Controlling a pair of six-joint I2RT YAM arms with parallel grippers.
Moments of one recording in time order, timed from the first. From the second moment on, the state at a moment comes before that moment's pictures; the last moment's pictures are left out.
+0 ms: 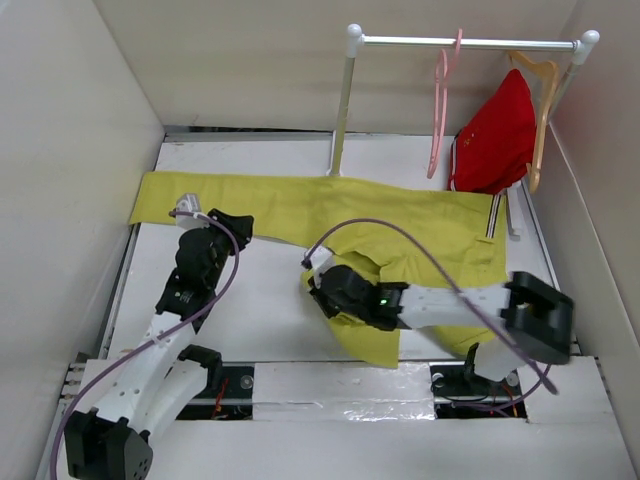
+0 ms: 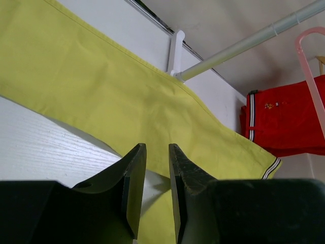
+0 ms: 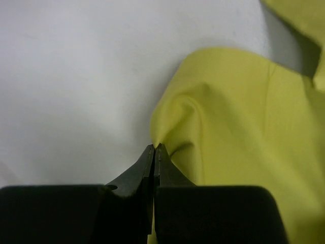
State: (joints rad) left arm -0.29 0.74 0.51 0.02 -0.14 -0.80; right arm 1.19 1.60 0.87 0.04 0.32 0.27
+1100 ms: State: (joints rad) left arm -0.88 1.08 0.75 -0.03 -0.43 -0.73; right arm 0.86 0.76 0.48 -0.04 0.07 0.32
